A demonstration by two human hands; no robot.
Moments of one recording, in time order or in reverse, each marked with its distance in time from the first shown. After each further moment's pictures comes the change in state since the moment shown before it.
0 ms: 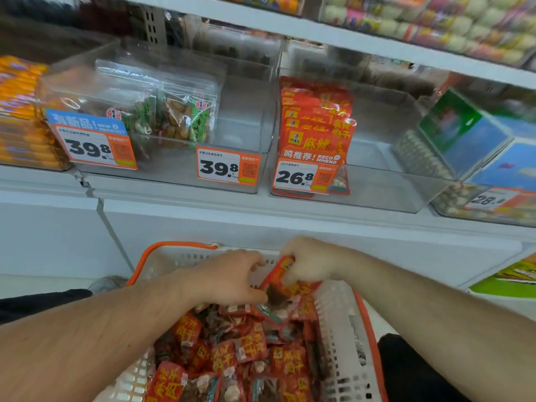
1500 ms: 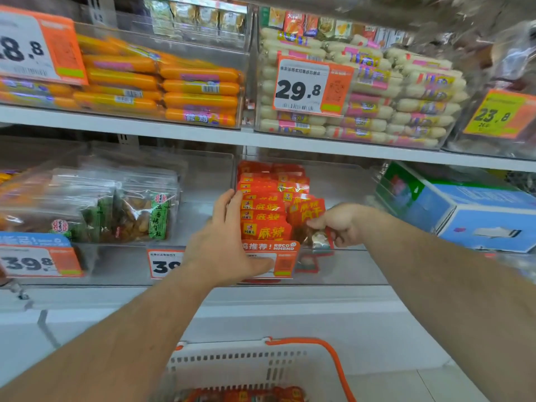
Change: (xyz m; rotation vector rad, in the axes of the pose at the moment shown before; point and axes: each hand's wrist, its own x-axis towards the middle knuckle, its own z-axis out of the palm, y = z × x) left_hand 0.082 0.060 -0.123 0.120 0.766 0.130; right_hand 0.024 0.084 -0.201 0.757 0.371 0.378
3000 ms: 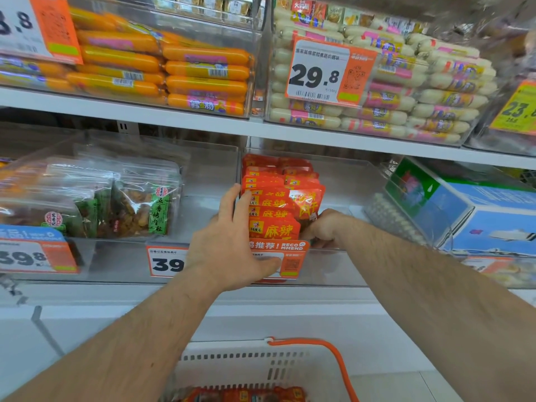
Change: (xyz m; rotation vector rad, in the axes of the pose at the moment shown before) left_hand -0.005 0.008 0.001 0.144 0.056 -0.024; right_hand 0.035 -0.002 0.037 -0.159 0.105 -0.084
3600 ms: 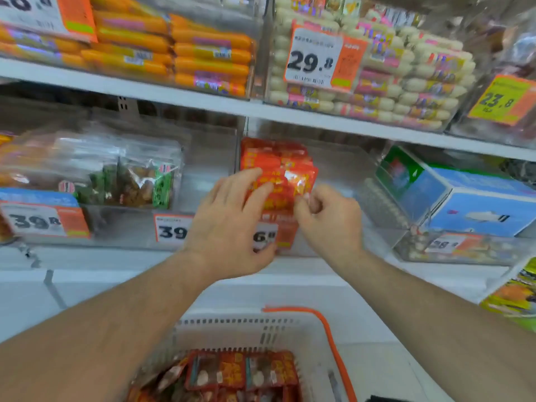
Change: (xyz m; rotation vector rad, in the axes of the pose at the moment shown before) left_hand -0.029 0.007 -0.020 0.058 0.264 0.395; right_hand -0.138 0.011 0.031 0.003 0.829 -0.819
